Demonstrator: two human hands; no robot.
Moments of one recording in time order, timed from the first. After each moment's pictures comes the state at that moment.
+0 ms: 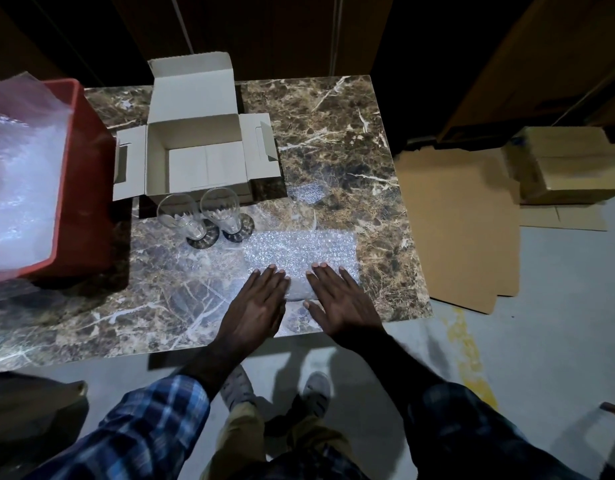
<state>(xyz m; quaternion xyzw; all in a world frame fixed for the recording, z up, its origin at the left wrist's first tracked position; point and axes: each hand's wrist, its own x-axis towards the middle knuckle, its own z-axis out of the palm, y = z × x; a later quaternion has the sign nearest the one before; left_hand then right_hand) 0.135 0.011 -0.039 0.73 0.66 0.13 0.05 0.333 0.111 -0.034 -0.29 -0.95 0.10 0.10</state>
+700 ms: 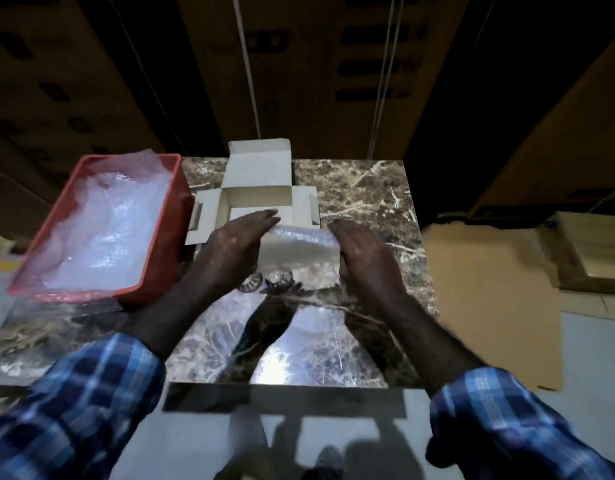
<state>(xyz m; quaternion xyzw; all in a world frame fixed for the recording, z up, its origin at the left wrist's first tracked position) 0.031 0.062 0.161 0.69 0.66 0.27 -0.10 0.245 0.191 0.134 -0.27 -0.91 0.08 0.29</state>
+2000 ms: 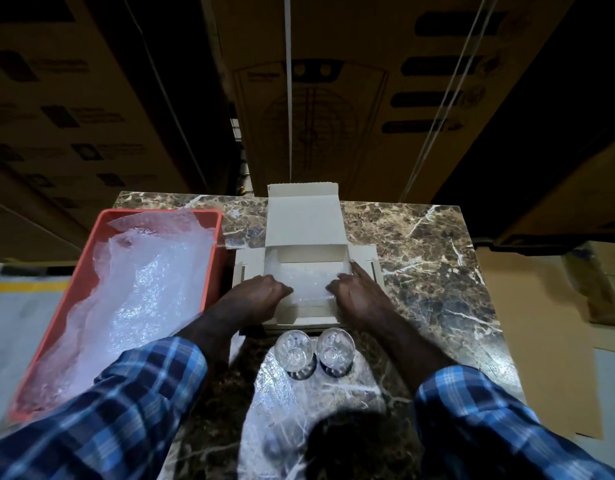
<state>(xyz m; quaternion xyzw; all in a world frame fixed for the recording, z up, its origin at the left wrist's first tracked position) -0.139 0.135 0.087 0.68 0.71 -0.02 0.20 0.062 0.263 0.076 -0.22 -0.97 0.07 -0.06</state>
